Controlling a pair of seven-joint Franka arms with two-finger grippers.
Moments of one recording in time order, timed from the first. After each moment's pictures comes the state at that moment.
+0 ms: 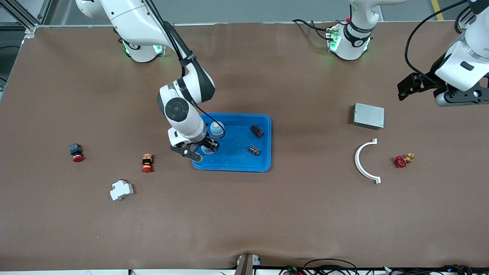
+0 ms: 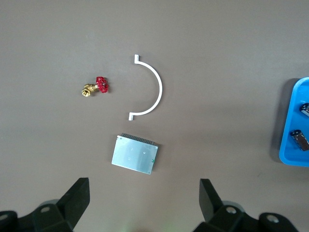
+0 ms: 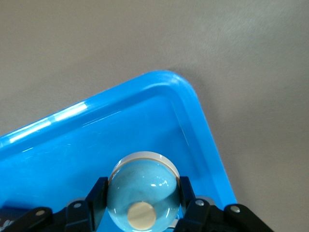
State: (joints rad) left arm 0.01 -0.04 -0.15 -1.63 0.04 1.56 -0.16; right arm 0.70 0.56 -0.13 -1.82 0.20 2.41 0.87
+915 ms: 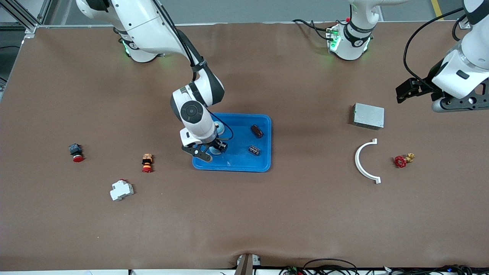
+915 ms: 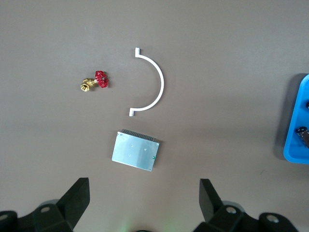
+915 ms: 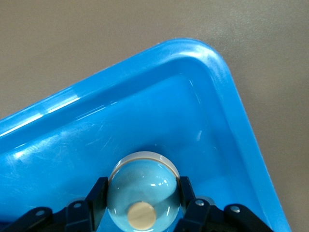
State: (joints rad) left arm 0.01 -0.02 -0.14 -1.64 0.04 1.55 -0.16; right arm 0.74 0.64 -0.13 -1.78 0.20 2.46 0.94
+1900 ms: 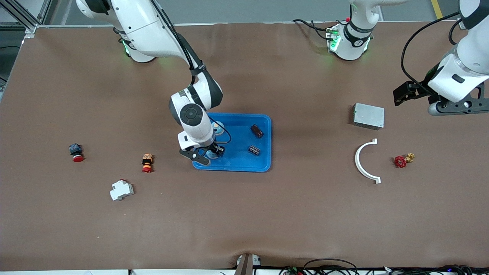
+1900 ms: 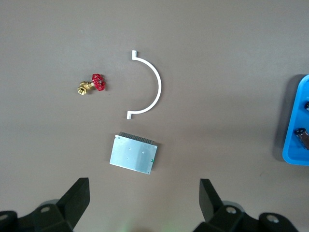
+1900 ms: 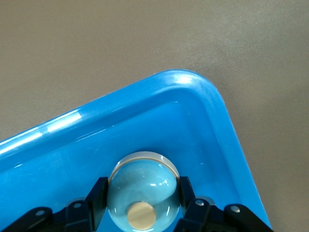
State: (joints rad) left arm 0.01 -0.01 -0.15 -1.63 0.04 1.56 -0.16; right arm 0.73 0.67 -0.15 -1.76 0.15 2.46 0.94
